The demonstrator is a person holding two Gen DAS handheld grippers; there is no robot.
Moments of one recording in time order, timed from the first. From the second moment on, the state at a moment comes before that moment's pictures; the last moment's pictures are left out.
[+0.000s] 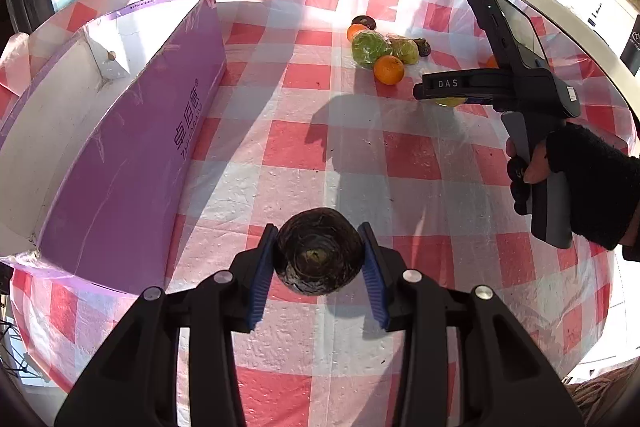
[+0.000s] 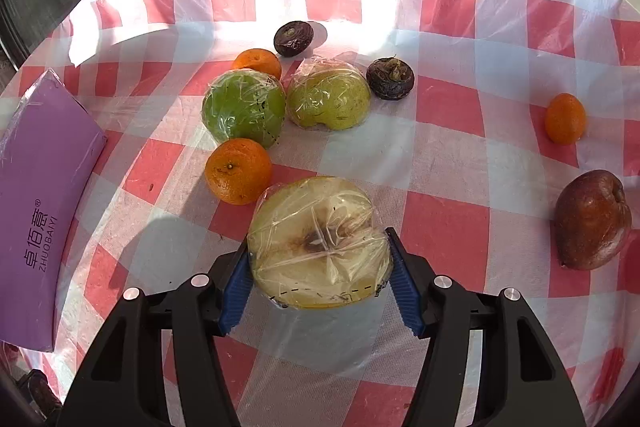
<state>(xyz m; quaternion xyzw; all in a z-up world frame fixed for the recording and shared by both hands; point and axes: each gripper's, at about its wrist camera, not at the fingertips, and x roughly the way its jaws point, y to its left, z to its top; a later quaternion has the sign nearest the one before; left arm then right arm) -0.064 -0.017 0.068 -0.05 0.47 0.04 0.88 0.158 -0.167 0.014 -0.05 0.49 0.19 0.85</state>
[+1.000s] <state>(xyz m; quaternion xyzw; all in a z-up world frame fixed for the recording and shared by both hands) -0.049 0.046 0.166 -0.01 0.36 -0.17 0.92 -0.022 -0.141 0.080 -0.01 0.47 0.15 0.87</state>
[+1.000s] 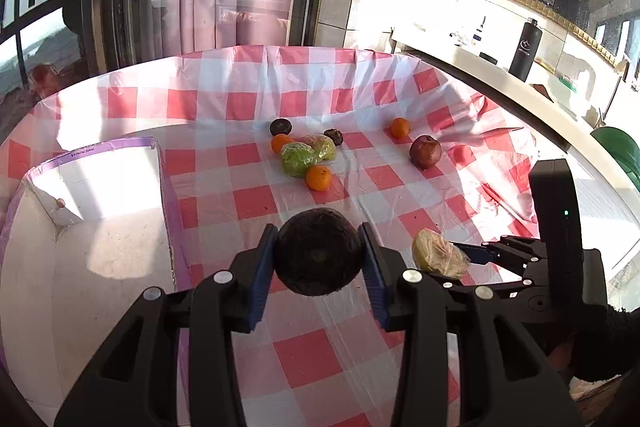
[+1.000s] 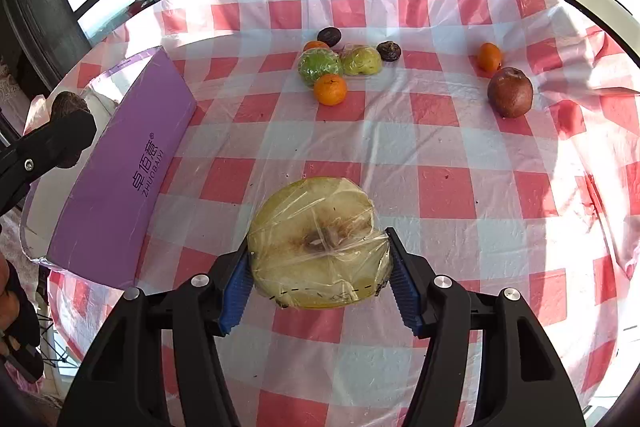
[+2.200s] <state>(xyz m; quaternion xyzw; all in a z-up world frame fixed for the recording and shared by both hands) -0.036 0.277 0.069 0.00 0.55 0.06 0.83 -0.044 0.167 0.050 -0.30 0.51 0.32 0.74</state>
